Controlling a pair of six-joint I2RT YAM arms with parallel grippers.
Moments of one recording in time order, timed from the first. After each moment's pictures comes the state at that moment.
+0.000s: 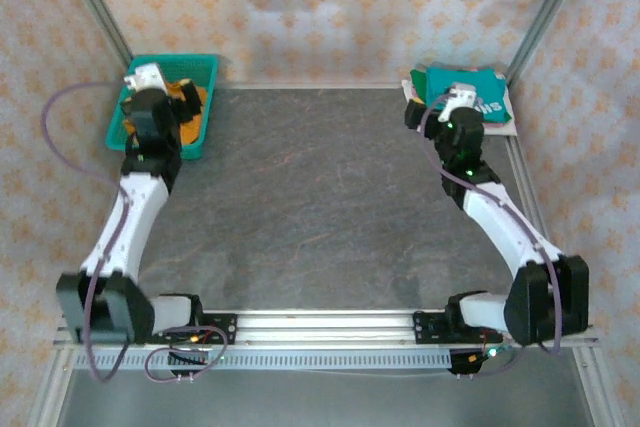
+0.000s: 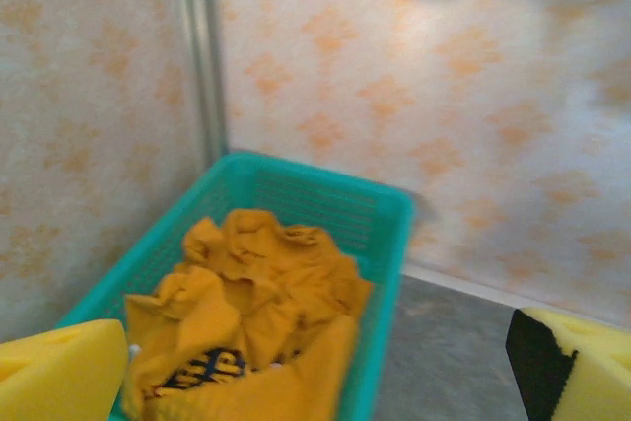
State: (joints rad) left arm 0.08 1.34 1.18 -0.10 -0.34 -0.15; right arm 0.20 1.30 0.94 0.13 0.14 0.21
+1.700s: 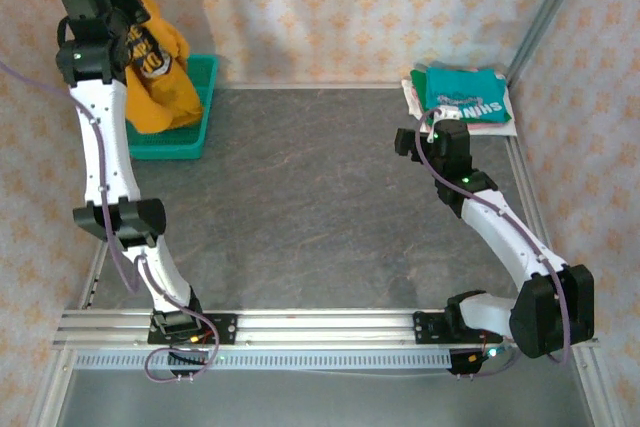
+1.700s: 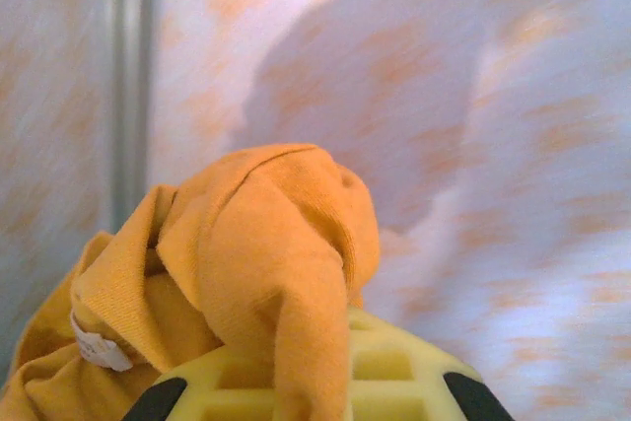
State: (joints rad) left arm 0.22 1.88 2.48 -0.75 -0.01 -0.34; right arm 0.26 1.21 0.90 -0.15 0.16 0.25
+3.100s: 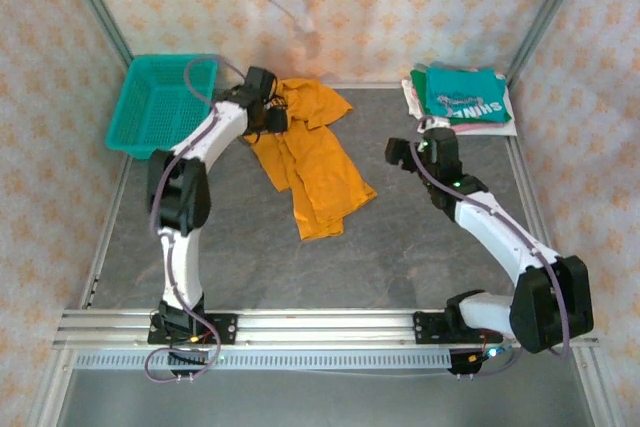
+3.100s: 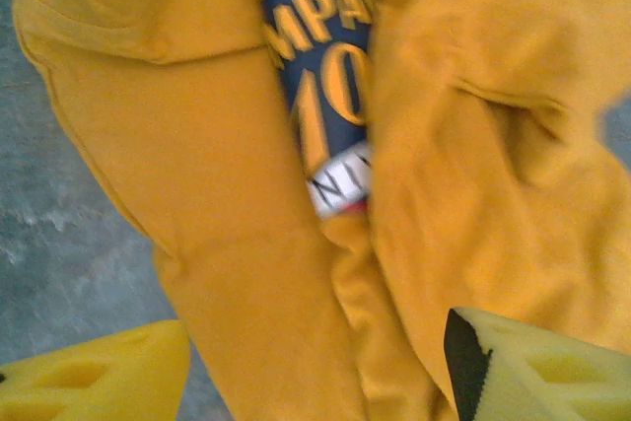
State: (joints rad) left arm -0.25 1.99 1.69 -0.70 -0.07 -0.37; right arm 0.33 1.26 0.84 -0.14 0.09 0.38
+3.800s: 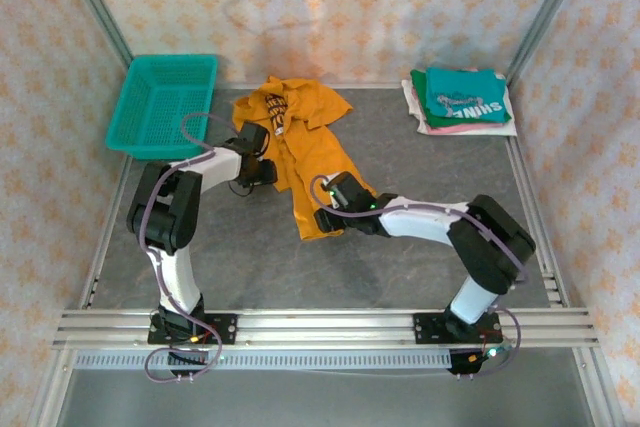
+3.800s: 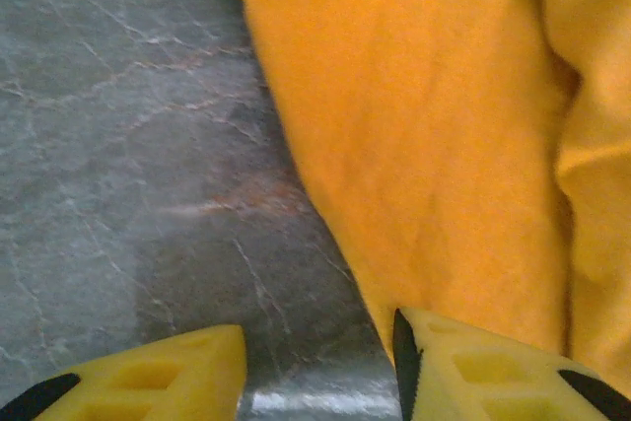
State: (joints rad) left arm -0.23 1.91 1.18 -0.43 0.01 -0.45; right arm 0.81 1.68 0.89 -0.15 0.05 0.31
